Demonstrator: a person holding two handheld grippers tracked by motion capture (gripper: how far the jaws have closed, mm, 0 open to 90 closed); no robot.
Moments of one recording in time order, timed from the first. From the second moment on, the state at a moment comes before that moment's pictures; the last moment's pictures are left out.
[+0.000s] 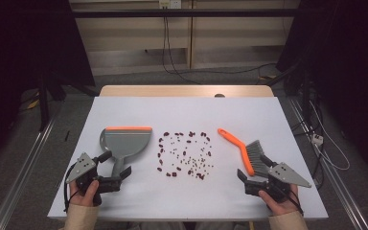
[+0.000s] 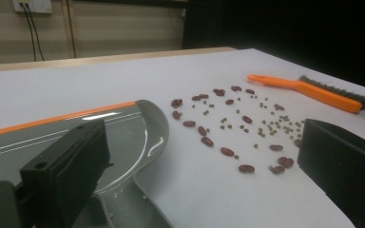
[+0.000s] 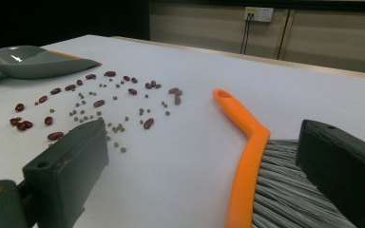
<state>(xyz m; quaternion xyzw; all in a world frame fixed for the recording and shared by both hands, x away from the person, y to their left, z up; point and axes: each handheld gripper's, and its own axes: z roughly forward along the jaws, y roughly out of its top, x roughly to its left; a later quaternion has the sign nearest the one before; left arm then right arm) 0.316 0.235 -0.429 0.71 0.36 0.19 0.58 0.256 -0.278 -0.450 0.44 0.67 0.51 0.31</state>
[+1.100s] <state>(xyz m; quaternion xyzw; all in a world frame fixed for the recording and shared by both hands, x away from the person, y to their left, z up) 0.317 0.237 -0.429 0.71 0.36 0.18 0.58 0.314 -0.282 -0.413 0.49 0.70 0.45 0.26</state>
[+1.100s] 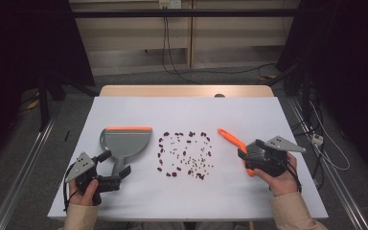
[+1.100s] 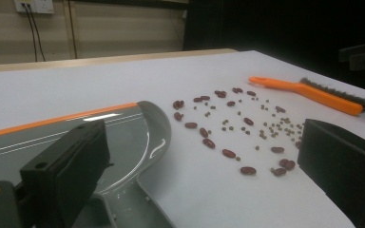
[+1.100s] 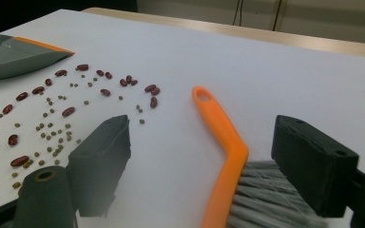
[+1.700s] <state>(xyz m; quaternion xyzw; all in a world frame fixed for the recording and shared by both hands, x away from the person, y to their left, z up) 0.318 0.238 -0.430 0.71 0.36 0.18 0.58 0.367 -0.276 -0.416 0.51 0.75 0.36 0.21</state>
